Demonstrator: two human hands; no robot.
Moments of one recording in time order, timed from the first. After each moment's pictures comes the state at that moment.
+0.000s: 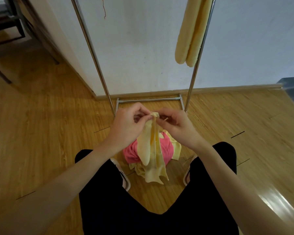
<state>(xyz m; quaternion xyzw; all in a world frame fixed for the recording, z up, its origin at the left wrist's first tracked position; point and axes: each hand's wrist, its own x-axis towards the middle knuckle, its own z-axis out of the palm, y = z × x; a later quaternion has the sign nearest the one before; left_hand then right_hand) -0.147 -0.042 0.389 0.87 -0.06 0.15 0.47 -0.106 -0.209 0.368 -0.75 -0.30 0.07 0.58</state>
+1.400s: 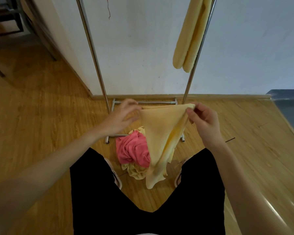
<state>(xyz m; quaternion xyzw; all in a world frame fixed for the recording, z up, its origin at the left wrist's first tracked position) -0.105 0.016 0.333 0.93 -0.17 0.03 0.33 -0.100 -0.273 0.369 -0.74 -0.17 -0.03 0.65</state>
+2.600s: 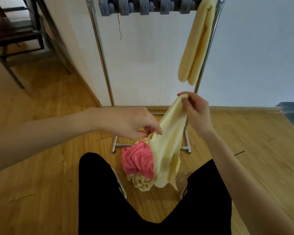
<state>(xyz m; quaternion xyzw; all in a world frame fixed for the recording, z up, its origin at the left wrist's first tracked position) -0.136 -0.026 0.475 0.90 -0.40 -0.13 0.11 -0.058 -0.238 0.397 -0.78 -0.18 -0.10 0.59</state>
